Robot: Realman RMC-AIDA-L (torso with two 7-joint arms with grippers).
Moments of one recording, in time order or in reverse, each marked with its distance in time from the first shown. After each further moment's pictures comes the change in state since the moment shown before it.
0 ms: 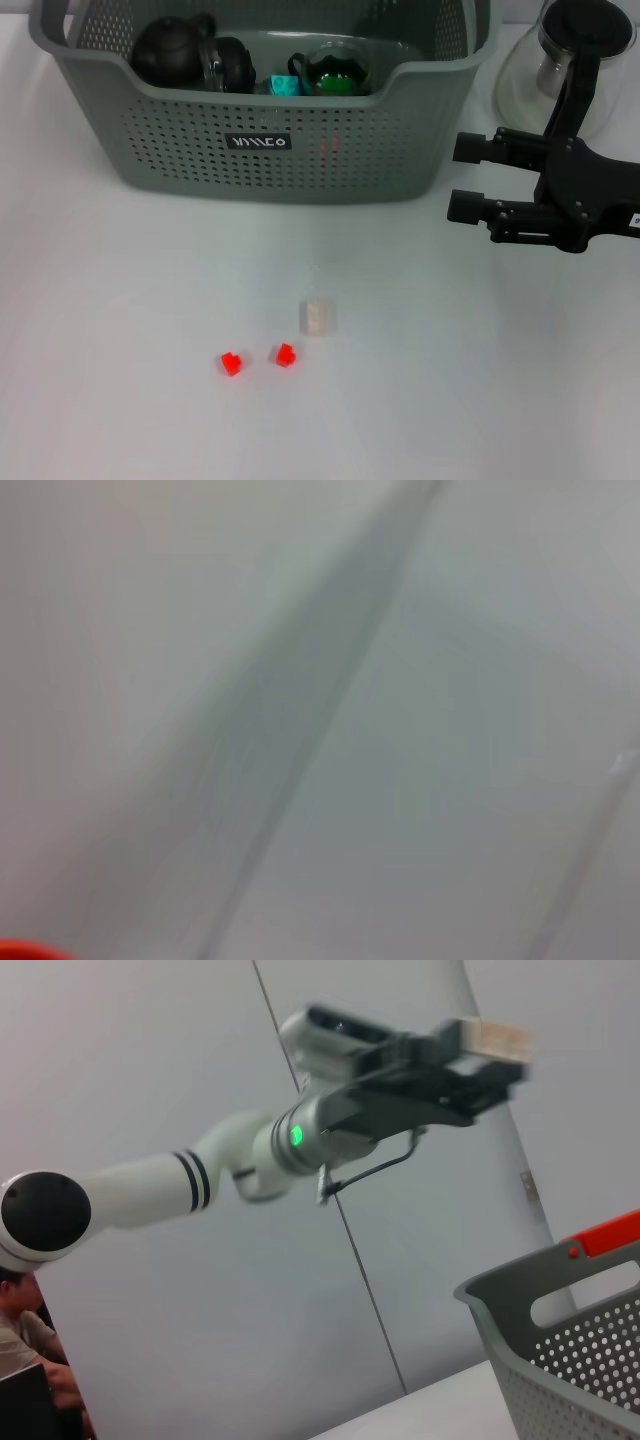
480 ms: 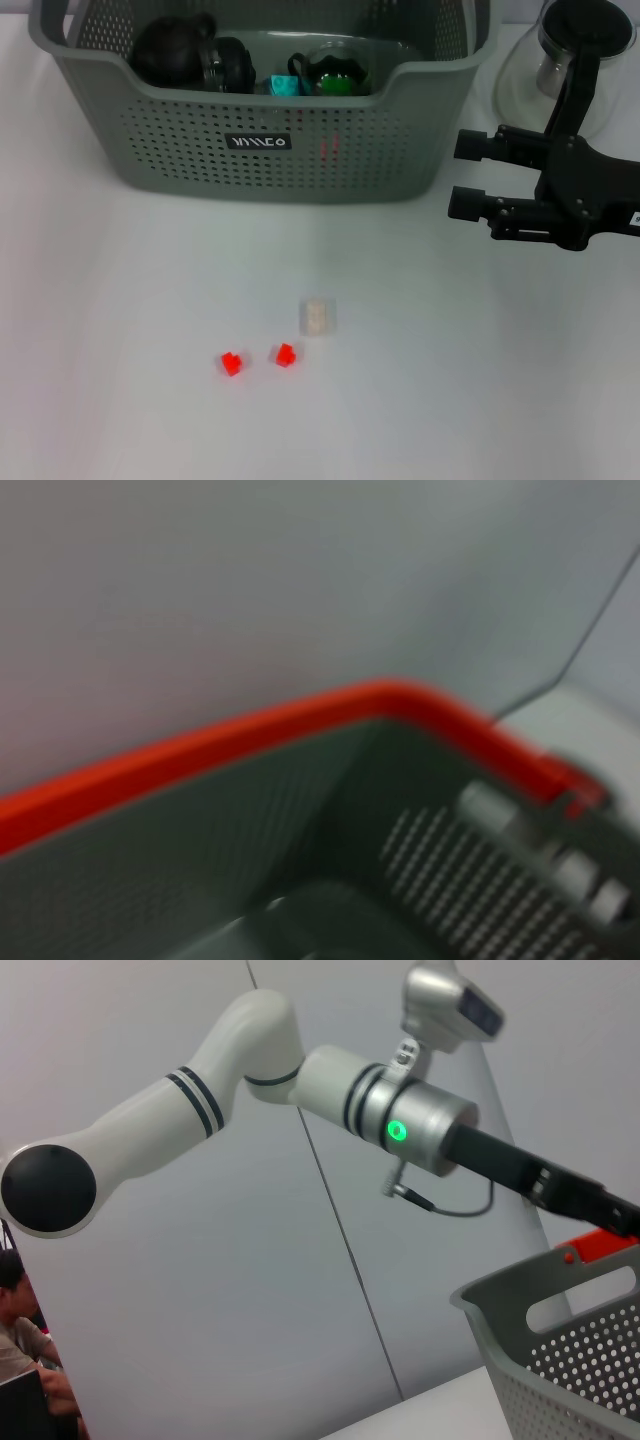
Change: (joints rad) left arm -0.170 -0.027 0.192 0.206 0.687 -0.289 -0.344; right arm -0.003 0.002 0.005 0.000 0.004 0.001 -0.001
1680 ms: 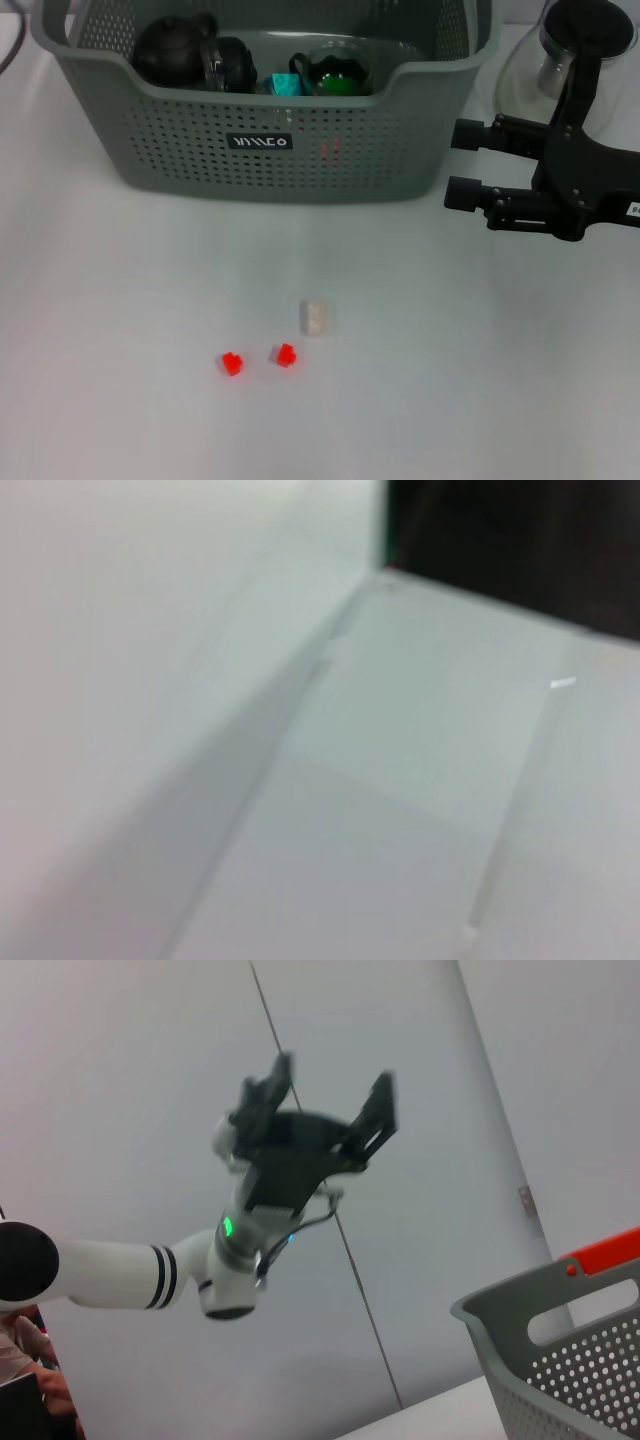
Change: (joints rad) left arm 0.331 -0.022 -0.274 -0.418 -0.927 0.534 0.644; right arm 0.016 0.002 0.008 0.000 0.001 0.003 -0.004
